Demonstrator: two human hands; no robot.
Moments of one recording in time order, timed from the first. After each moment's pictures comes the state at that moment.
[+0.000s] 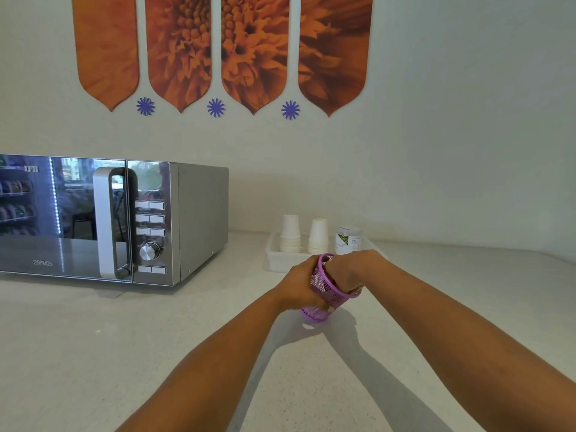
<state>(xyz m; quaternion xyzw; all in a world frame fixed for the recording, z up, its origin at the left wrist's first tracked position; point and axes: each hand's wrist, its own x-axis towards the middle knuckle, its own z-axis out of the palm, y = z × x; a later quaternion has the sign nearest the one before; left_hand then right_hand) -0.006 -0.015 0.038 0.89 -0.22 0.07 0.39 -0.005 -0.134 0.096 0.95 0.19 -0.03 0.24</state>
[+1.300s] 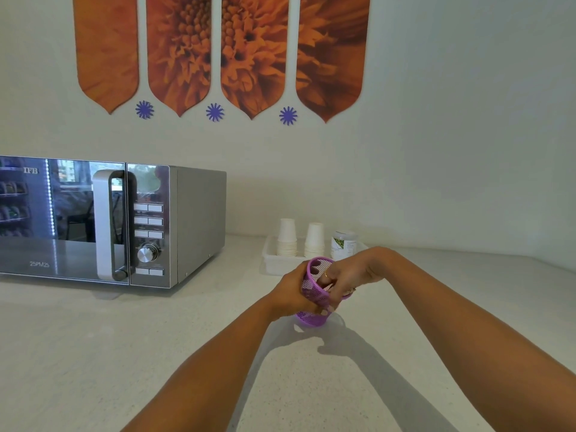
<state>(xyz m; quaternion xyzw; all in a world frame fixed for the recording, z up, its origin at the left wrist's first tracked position) -0.007 -0.008 0.029 0.84 -0.24 0.02 0.49 -0.021 -0.148 0.111 0.95 0.20 -0.23 -0.11</state>
